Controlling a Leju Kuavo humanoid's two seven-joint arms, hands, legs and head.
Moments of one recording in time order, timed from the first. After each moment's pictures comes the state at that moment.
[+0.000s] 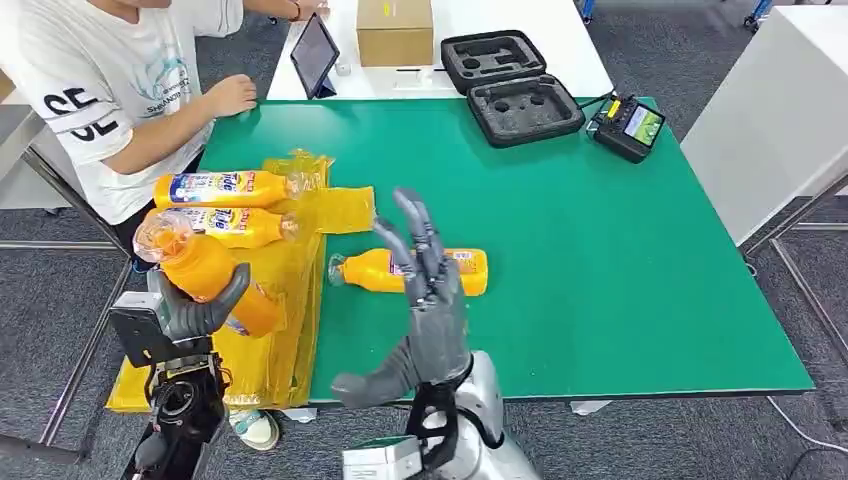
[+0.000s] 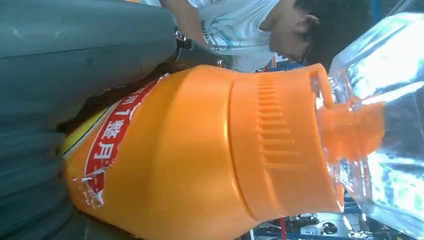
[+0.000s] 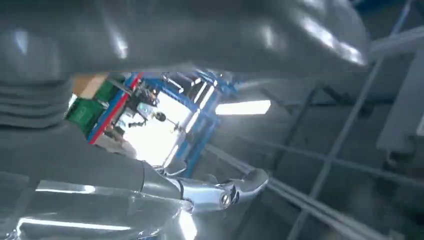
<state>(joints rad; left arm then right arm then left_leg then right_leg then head) -0.16 -0.05 -0.05 -1.38 0.11 0.45 -0.70 -0.16 0.27 0.45 -1.60 0.72 -0.70 -0.70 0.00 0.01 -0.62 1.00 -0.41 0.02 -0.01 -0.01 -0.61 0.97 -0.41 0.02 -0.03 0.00</state>
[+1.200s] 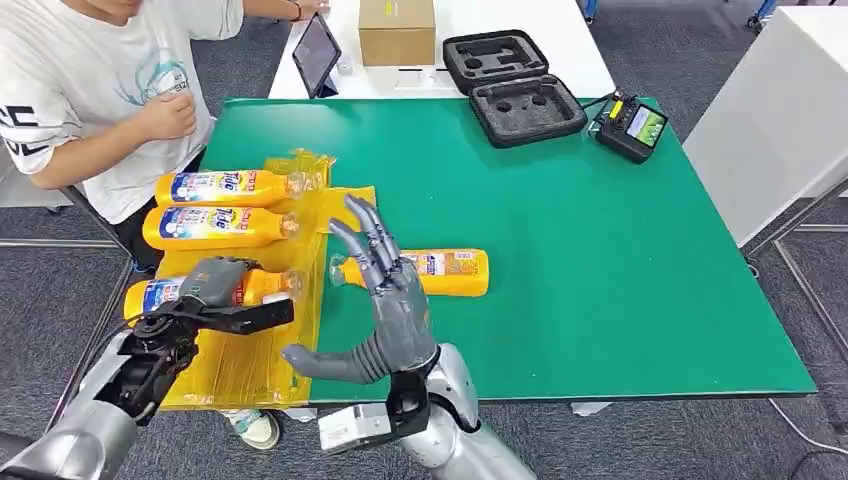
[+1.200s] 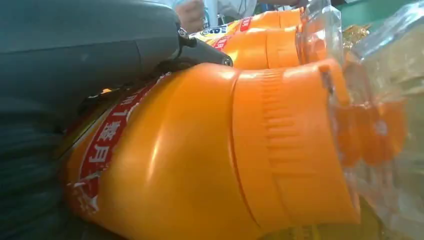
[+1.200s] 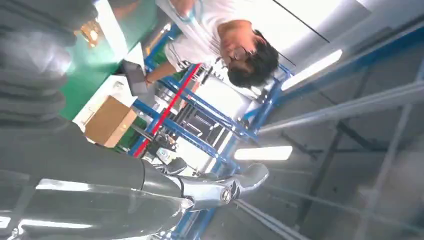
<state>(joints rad) -0.57 0.17 -0.25 -0.72 -1.12 0.11 -0.30 -0.27 0.26 0.55 -1.35 0.59 -0.70 -0.66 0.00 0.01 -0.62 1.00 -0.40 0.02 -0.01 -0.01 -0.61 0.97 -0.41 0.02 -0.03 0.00</state>
